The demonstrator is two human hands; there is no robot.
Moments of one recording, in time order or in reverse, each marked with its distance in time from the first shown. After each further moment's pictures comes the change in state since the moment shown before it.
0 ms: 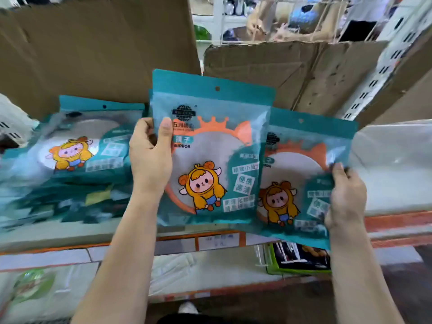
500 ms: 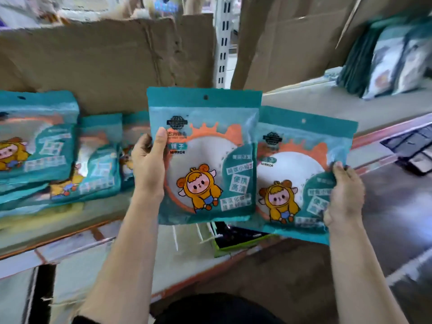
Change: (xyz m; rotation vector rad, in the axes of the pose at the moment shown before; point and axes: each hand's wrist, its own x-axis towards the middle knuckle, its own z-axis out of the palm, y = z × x) left_hand -0.142 0.053 0.191 -0.438 -0.263 -0.296; right_hand 0.071 -0.010 -0.248 0.132 0.264 -0.033
